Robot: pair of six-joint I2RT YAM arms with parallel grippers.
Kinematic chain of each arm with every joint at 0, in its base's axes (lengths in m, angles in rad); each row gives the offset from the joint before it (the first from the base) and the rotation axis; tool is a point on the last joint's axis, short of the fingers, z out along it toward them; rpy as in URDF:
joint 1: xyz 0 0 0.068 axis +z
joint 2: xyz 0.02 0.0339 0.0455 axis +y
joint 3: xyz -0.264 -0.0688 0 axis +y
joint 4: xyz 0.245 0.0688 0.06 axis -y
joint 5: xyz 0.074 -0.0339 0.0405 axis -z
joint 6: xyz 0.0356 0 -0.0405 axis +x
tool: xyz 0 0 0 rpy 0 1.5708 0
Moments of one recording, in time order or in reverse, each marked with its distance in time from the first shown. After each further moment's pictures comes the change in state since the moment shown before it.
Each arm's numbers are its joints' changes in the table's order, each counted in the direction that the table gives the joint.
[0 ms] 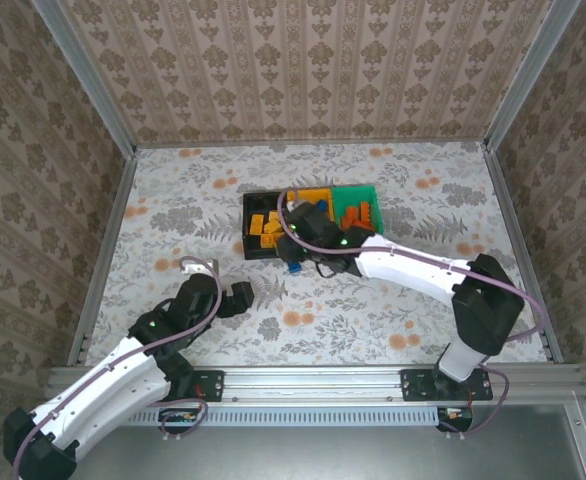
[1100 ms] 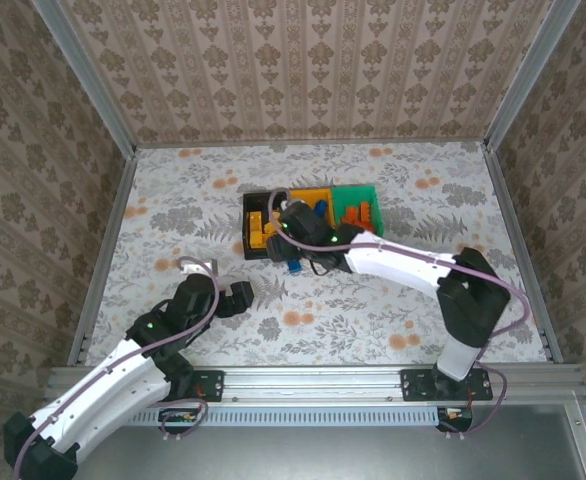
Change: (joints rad) left arm 0.012 -0.023 0.001 0.000 0.029 -0.003; right arm 0.010 -0.012 0.093 0.001 0.043 -0.006
